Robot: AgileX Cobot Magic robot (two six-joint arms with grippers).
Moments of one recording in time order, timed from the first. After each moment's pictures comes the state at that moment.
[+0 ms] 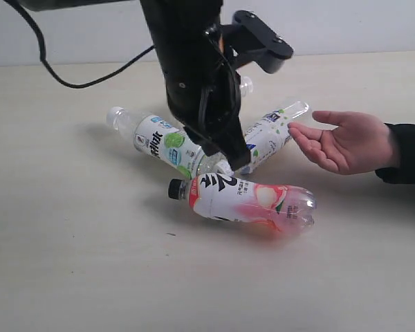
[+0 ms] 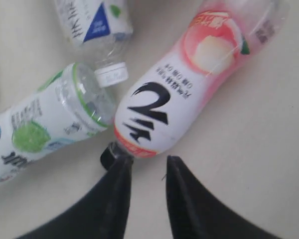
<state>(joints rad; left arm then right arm) -0.92 1.94 -1.68 0.06 1.17 0.27 0.13 0.00 0.00 0.00 0.25 0.06</state>
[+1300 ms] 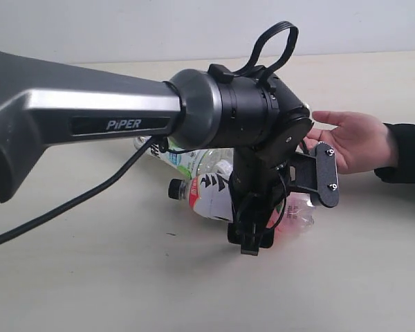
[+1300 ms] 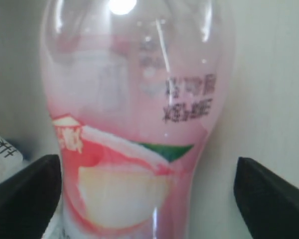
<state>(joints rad) -1.04 2.25 -1.68 0.16 0.94 0.65 0.13 0.00 0.00 0.00 0.25 0.06</state>
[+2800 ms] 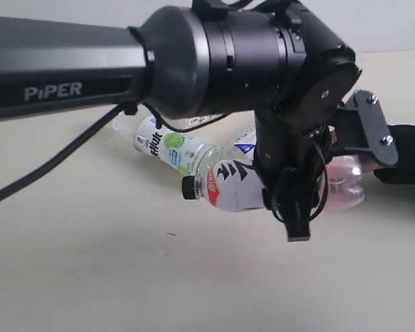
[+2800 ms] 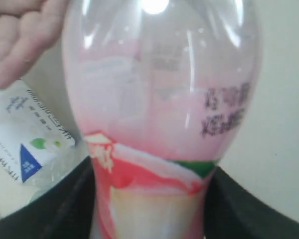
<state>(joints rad) -1.11 2.10 -1.75 0.17 1.02 0.43 0.13 0.00 0.00 0.00 0.25 0.06</state>
